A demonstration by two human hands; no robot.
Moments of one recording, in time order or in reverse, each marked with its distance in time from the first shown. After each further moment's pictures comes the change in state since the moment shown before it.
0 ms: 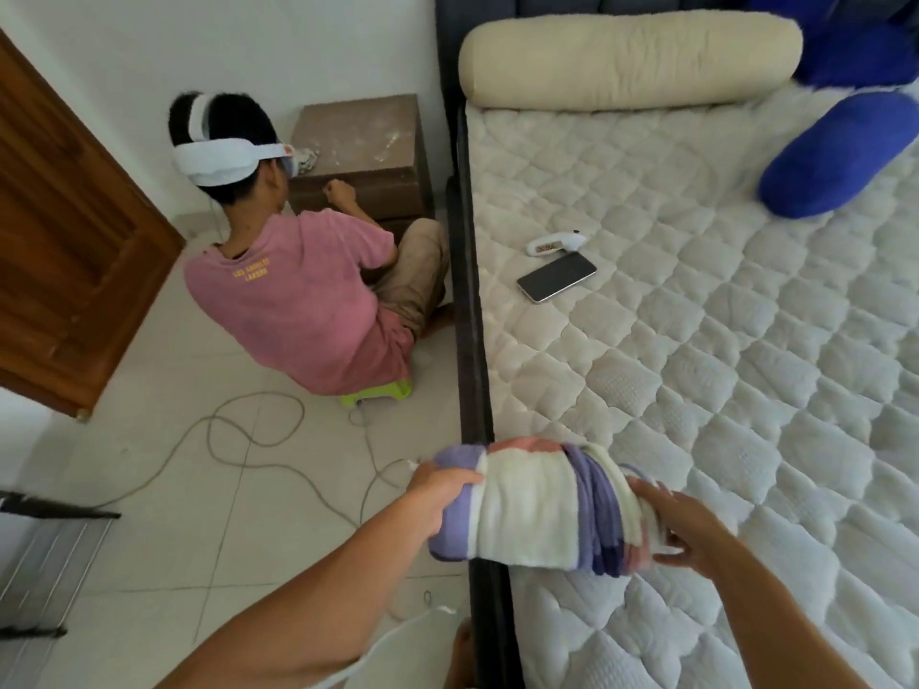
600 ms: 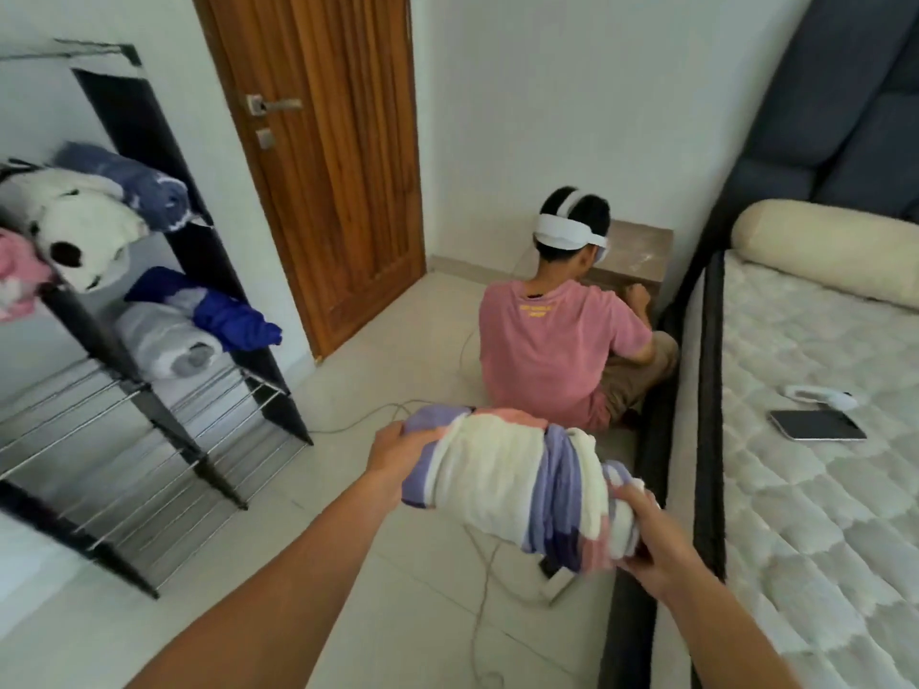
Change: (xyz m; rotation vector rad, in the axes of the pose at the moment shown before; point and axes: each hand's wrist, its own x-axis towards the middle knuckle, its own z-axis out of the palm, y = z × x) left_hand -0.077 -0.164 -0.363 -0.514 0.483 0.324; right_hand -0.230 0.002 0.313 0.123 -0.476 -0.335
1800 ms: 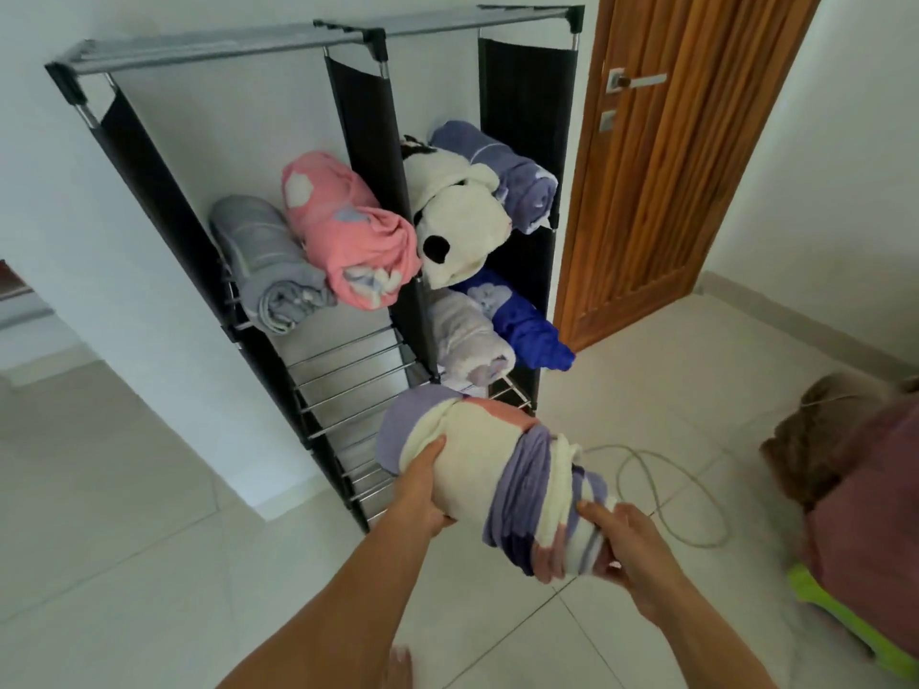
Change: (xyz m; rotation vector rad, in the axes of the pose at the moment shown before) left_hand 0.183 -0.039 -0.382 -1.014 0.373 -0.349; right_hand 0.071 0.103 0.492 -0.587 -0.502 -0.075
